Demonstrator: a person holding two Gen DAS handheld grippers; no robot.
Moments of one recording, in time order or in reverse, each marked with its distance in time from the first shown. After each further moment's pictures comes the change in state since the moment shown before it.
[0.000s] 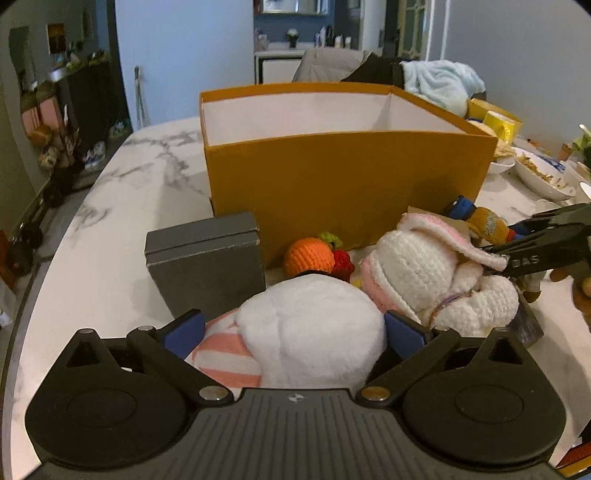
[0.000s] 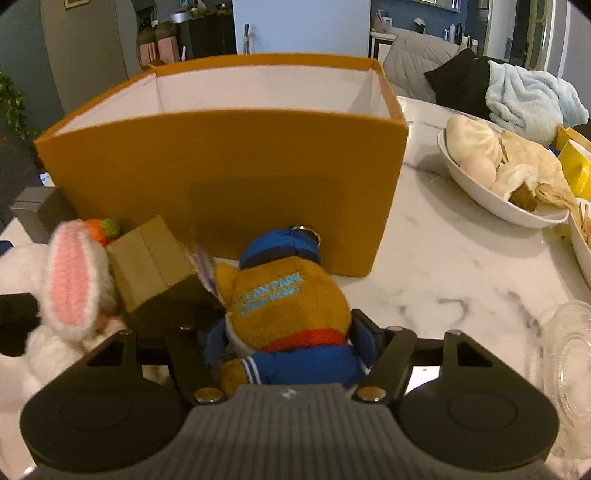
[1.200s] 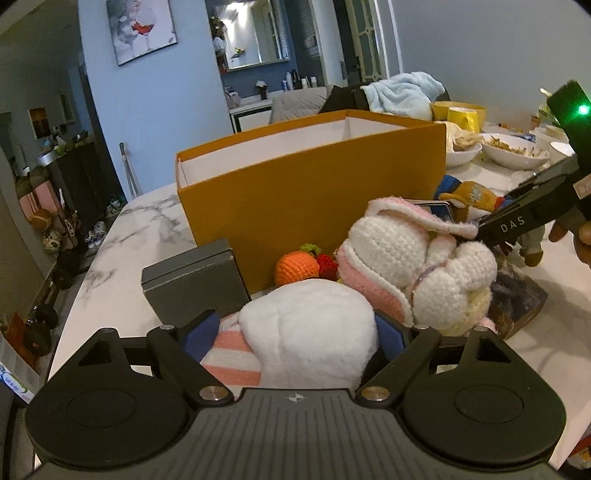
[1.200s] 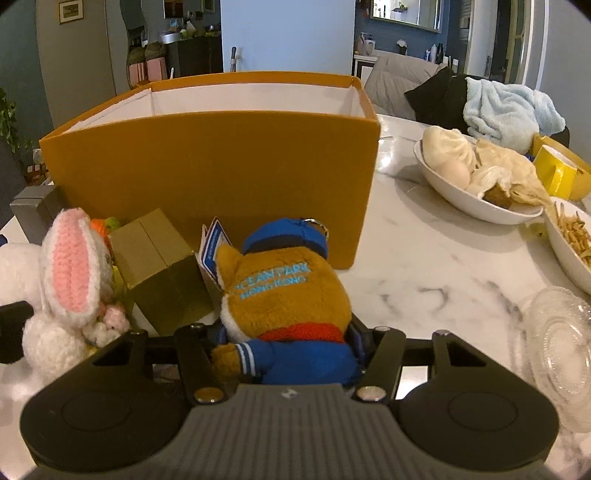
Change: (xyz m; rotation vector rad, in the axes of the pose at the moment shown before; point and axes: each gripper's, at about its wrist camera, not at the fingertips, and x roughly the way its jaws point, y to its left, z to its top) left arm -0.020 -0.027 -0.026 0.191 -0.167 0.054; right arm -0.028 -0.001 -0.022 0.009 -0.103 -0.050
